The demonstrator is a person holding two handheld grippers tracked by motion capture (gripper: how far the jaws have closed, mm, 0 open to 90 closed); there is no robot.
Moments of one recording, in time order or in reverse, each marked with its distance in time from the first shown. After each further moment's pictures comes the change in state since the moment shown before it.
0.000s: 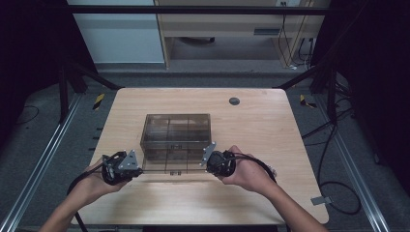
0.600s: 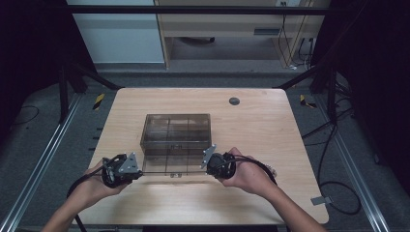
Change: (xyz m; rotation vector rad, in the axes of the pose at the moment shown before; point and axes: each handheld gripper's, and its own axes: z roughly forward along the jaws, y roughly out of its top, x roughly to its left) left arm -0.007 -0.001 0.000 0.000 -0.002 0.006; right arm 0.005 -0.002 0.000 0.007 -0.001 -0.010
